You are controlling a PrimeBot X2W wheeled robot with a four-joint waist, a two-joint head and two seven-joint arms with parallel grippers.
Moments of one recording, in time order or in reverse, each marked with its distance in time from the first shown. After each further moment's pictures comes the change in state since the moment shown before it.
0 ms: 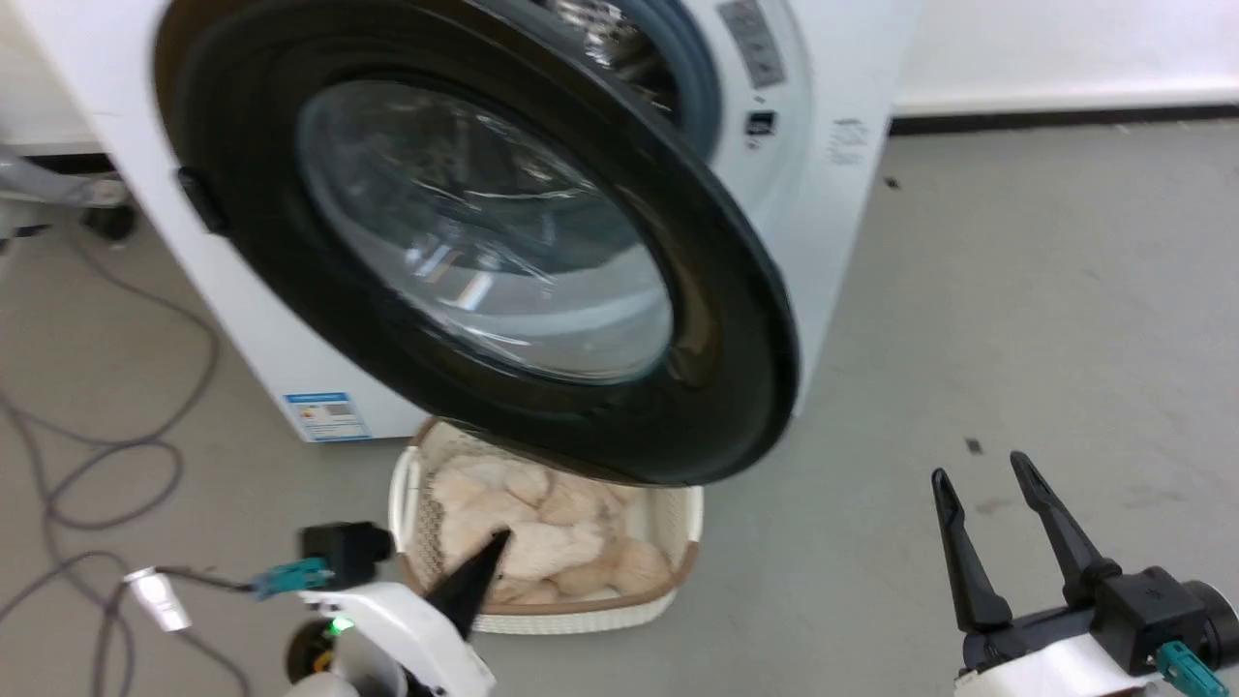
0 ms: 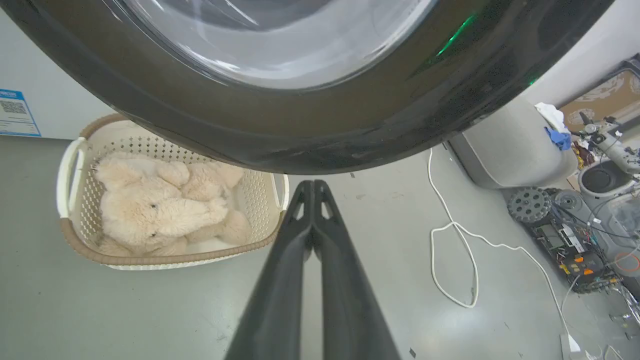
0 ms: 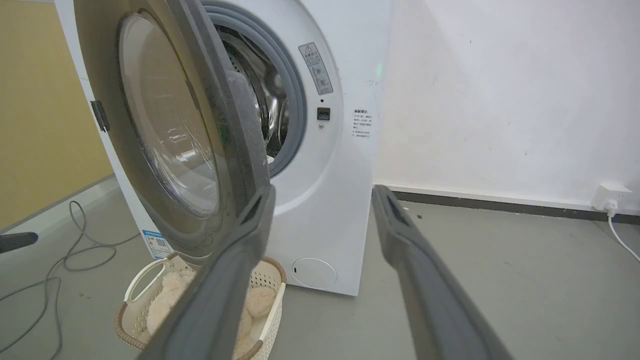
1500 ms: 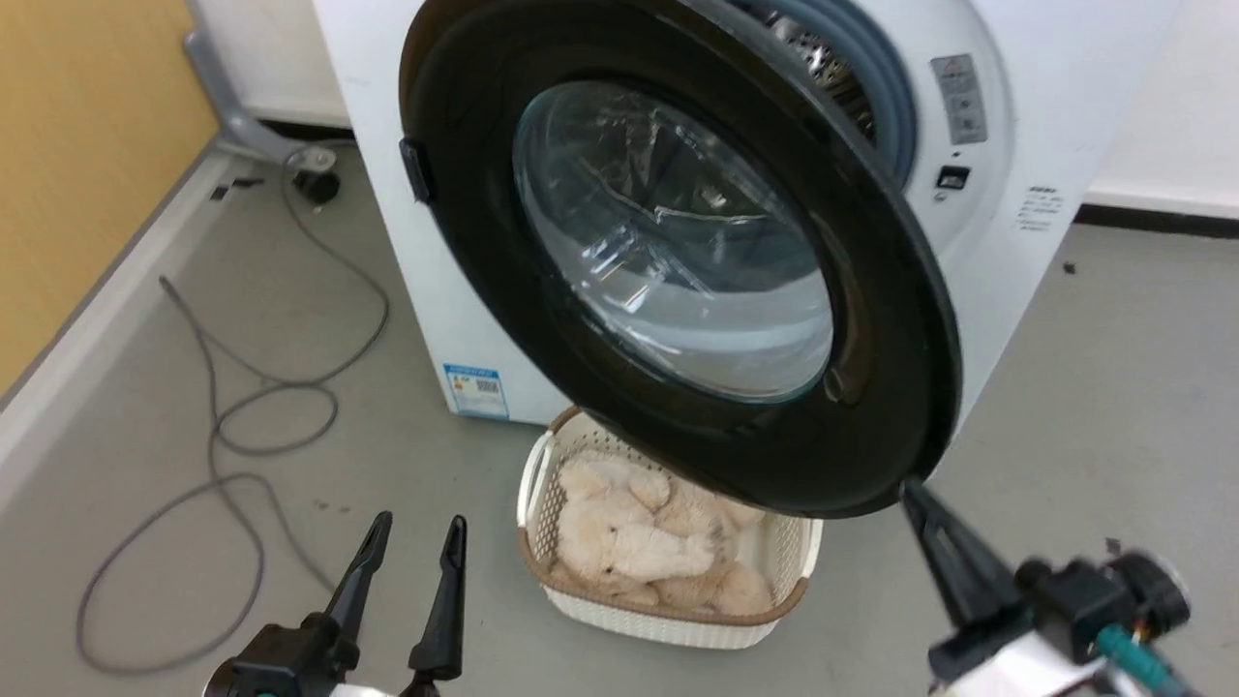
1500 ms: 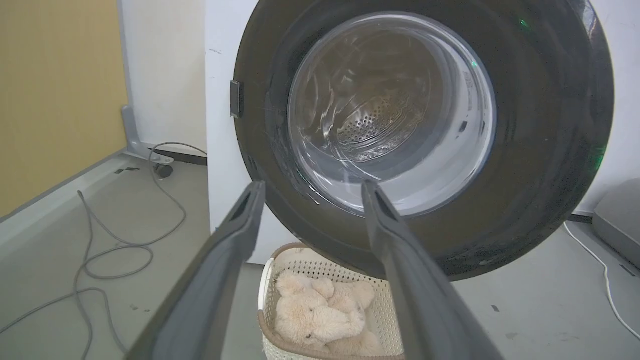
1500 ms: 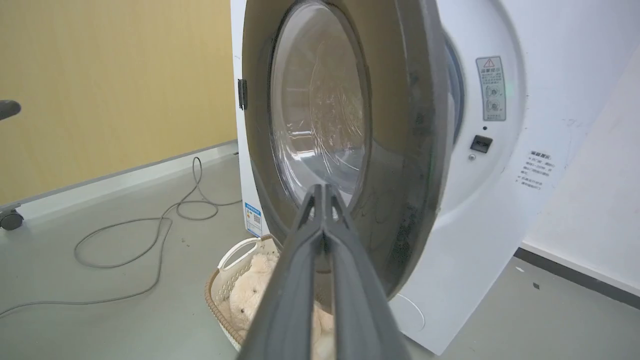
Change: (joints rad) left arm 0.351 -0.301 0.523 -0.351 0.779 -0.019 -0.187; right arm -0.041 -0.147 0.198 0.058 0.046 0.000 0.000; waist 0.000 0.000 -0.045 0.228
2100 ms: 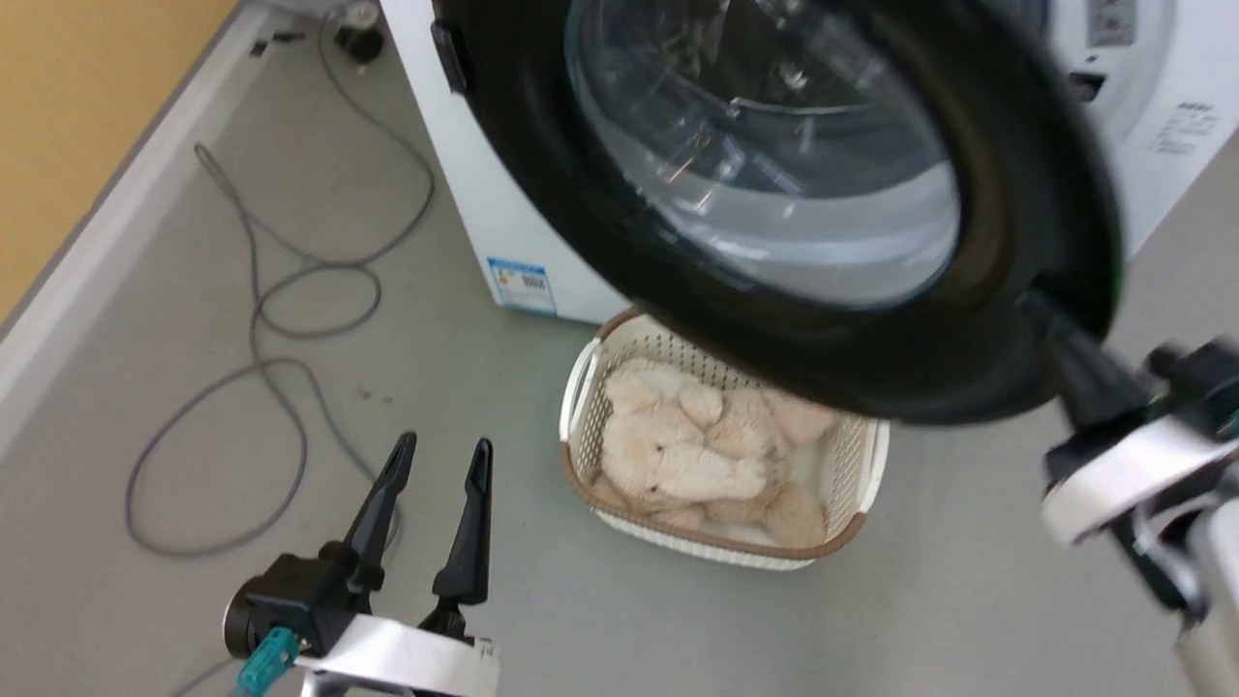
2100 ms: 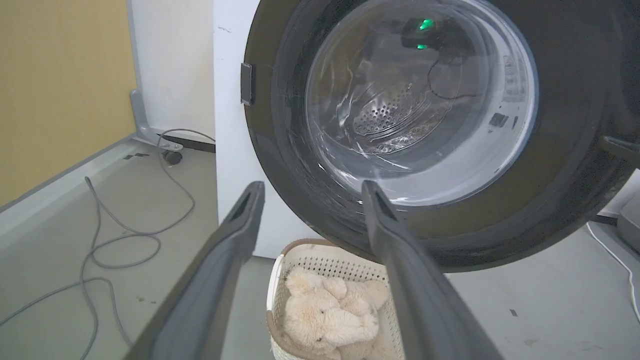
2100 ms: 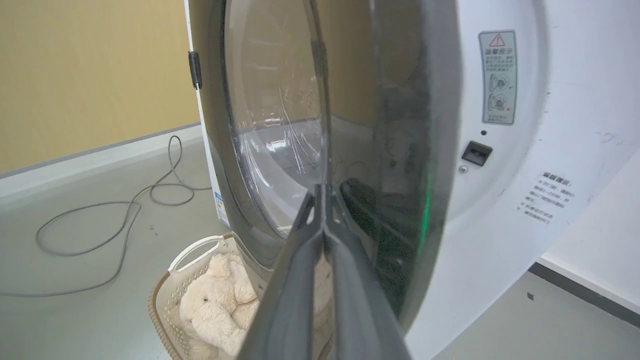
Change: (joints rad) left arm -0.119 -0.018 -0.033 -0.002 -0.010 0.000 0.000; right arm -0.351 -0.199 -0.001 0.152 0.168 0.002 0.099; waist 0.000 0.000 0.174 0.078
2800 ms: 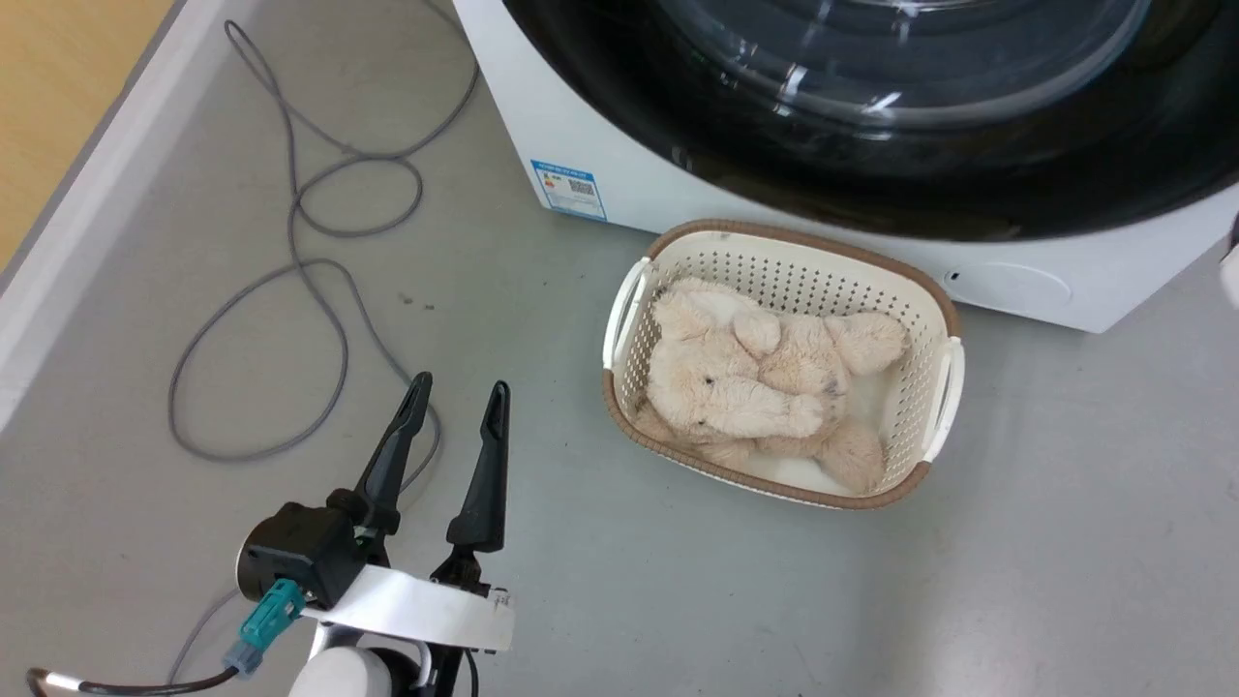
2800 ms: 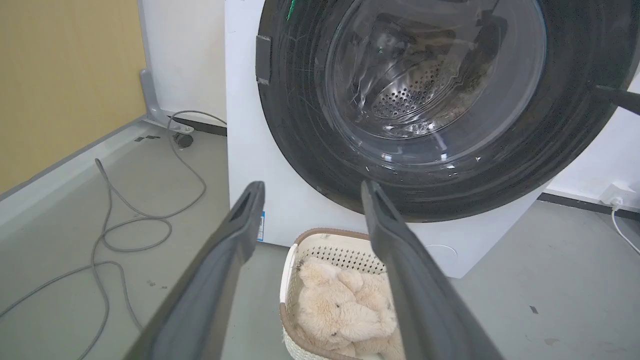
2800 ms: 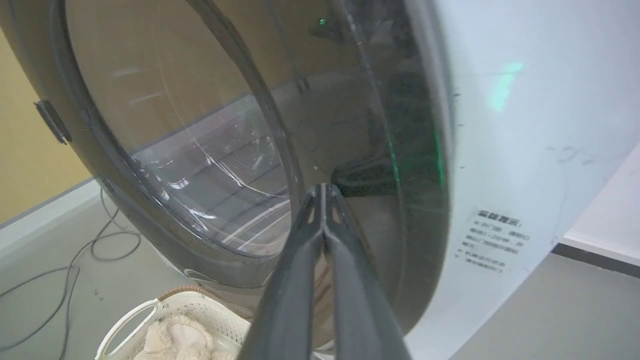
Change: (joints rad) left arm -0.092 -0.004 -0.027 -0.003 -0.028 0.000 0.000; right arm -0.396 -0.092 -0.107 0.252 0.149 0.000 0.131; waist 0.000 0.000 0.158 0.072
